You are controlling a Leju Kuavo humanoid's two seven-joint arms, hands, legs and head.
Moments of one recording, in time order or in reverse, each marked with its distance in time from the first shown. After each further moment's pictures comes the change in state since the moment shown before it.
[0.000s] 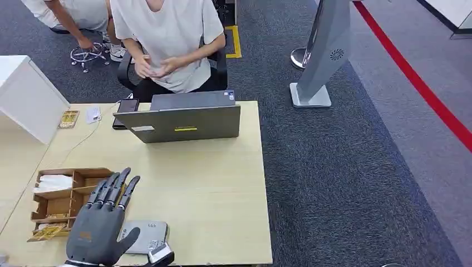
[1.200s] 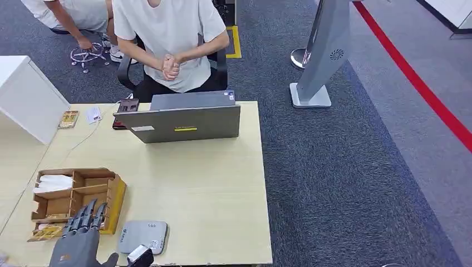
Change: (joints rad) left arm 0.149 -0.219 0.291 0.094 -0.043 -0.002 -0.055; right arm -0.082 0.000 -0.048 0.075 0.005 -0.007 -0.005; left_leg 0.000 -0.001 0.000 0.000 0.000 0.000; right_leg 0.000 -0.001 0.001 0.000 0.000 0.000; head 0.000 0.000
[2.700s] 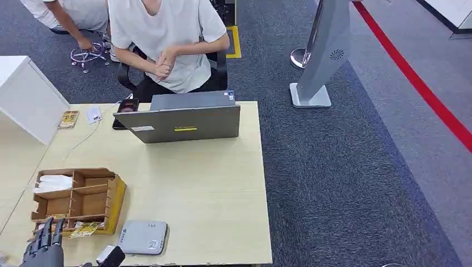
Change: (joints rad) left arm -0.023 -0.262 0.396 0.095 -0.027 0.172 -0.200; right arm 0.032 0.000 0.060 -0.018 -0.055 -0.056 0.011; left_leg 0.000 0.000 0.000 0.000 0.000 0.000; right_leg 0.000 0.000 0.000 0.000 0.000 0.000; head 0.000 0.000
